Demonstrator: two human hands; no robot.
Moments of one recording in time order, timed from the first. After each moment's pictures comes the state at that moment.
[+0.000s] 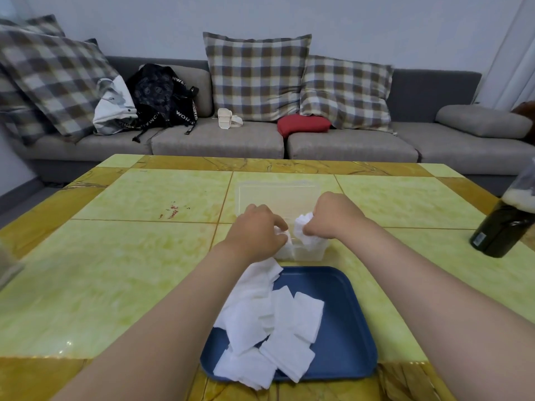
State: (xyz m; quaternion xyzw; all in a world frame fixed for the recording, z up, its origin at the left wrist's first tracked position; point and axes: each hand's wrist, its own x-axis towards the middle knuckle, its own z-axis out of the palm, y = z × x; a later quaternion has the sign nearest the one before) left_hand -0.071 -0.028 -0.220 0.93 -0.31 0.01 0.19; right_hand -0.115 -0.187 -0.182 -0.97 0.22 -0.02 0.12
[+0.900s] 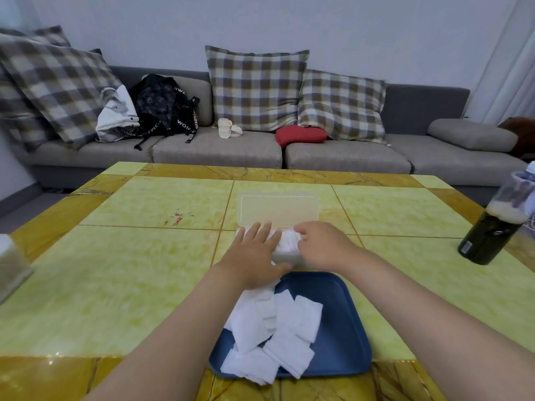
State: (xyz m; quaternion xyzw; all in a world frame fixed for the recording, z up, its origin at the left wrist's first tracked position) left_hand -0.091 -0.004 -0.235 0.93 -0.36 -0.06 0.06; right_hand -0.148 -0.165 -0.196 -0.98 0.11 0.01 0.18
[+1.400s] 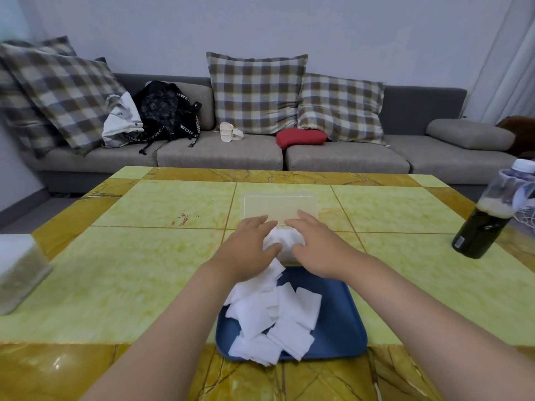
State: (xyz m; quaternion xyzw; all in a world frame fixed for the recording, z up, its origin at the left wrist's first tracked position) left_hand -0.107 0.020 -0.212 0.91 -0.34 -0.01 0.25; right_hand -0.183 -0.146 -0.182 -0.97 0.03 -0.01 0.23
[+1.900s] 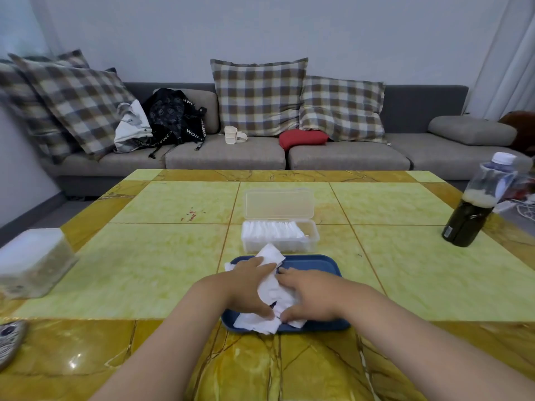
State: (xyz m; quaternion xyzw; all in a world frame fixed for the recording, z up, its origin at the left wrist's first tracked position) left_hand -0.171 0.051 -0.217 0.91 -0.33 -0.25 0.06; right_hand -0.248 -0.125 -0.216 -0.98 -0.09 0.15 0.10
